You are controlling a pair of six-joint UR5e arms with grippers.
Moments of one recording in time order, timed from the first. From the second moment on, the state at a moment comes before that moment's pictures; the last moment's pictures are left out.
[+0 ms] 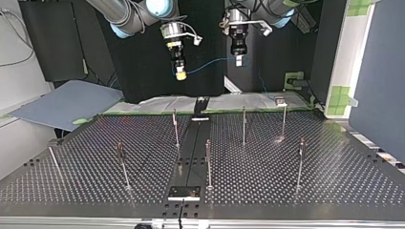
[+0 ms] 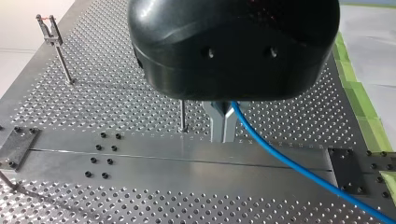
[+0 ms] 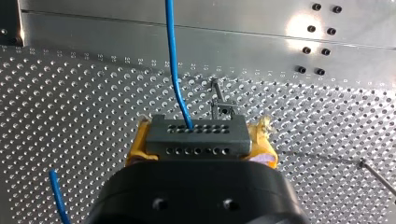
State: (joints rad) left arm -0.55 -1.99 -2.39 -1.89 -2.15 -1.63; right arm 2.37 -1.00 2.02 -1.04 1.83 1.47
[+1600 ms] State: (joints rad) left arm -0.54 -2.04 -2.39 -1.94 -2.14 -1.62; right arm 2.37 -1.00 2.02 -1.04 1.84 1.47
